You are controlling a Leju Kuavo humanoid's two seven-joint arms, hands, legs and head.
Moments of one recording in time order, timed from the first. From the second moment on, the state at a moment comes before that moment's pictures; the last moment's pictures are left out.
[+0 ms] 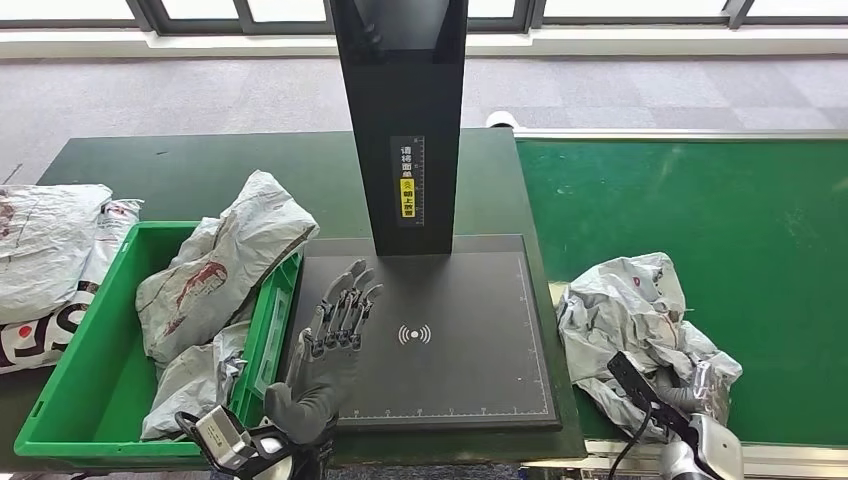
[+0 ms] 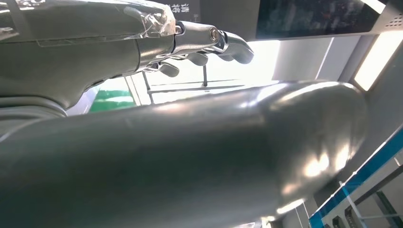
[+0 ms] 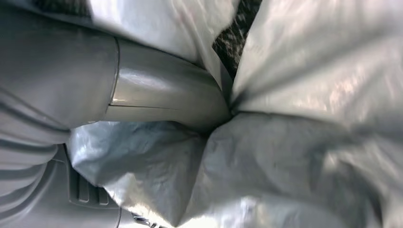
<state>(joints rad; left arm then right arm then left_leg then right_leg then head) 0.03 -0.17 -0.34 -1.64 -0.19 -0.26 -0.65 -0.24 -0.01 -0.46 -0.63 1.25 -0.36 -0.15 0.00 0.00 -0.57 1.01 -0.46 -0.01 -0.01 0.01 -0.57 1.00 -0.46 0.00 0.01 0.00</state>
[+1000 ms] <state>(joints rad) 0.04 -0.18 -0.34 -1.65 -0.17 -0.22 -0.65 0.05 0.21 -0.10 -1.55 0.76 -0.37 -0.61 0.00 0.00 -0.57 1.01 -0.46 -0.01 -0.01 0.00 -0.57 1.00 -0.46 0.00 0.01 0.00</state>
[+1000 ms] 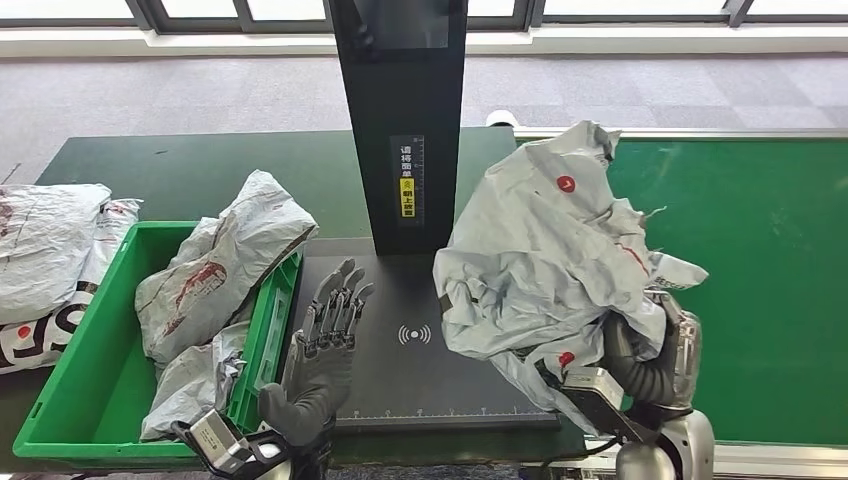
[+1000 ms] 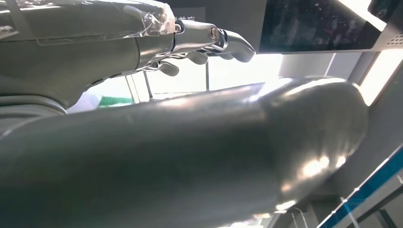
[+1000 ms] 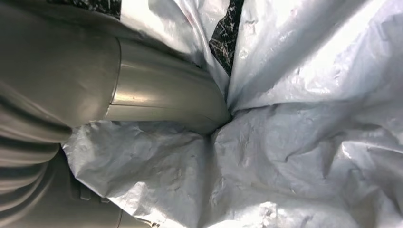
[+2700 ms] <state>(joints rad) -0.04 -0.20 -0.34 -1.58 -0.13 -0.27 -0.65 -0.05 0.21 0.14 -1.26 0.33 0.05 -0.70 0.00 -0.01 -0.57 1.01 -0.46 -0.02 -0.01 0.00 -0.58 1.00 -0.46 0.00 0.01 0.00</state>
